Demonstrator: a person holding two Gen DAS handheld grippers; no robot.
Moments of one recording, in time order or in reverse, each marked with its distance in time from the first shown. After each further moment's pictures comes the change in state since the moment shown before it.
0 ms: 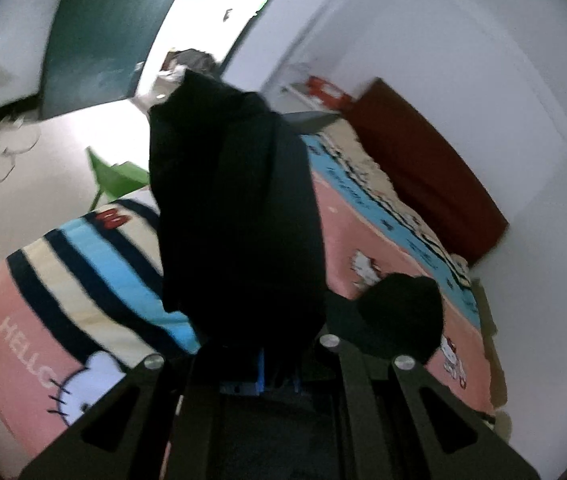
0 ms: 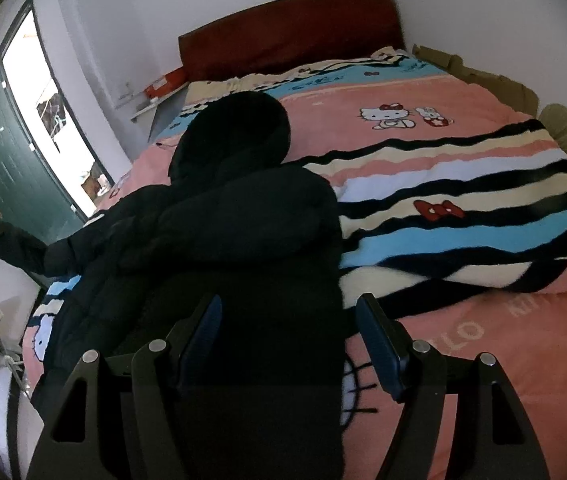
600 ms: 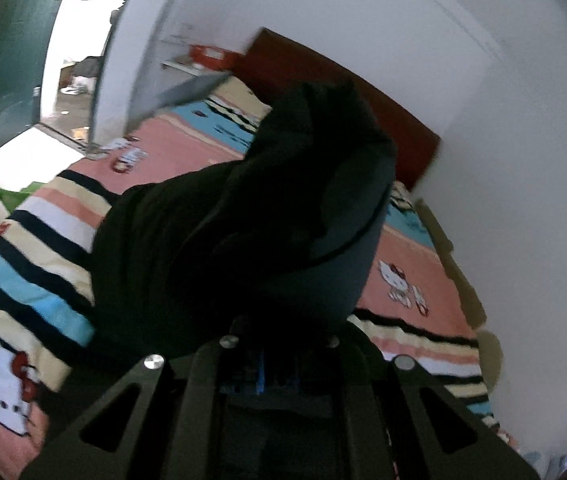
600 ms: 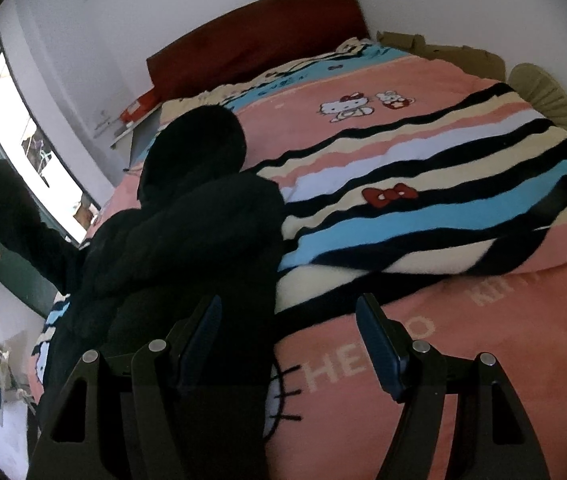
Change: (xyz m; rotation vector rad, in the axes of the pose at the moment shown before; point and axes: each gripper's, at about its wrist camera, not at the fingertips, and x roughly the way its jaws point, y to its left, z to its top) left arm 0.029 -0.211 -0.106 0.277 0.130 -0.181; right arm -0.001 -0.070 -0.003 0.128 -0.023 -0.008
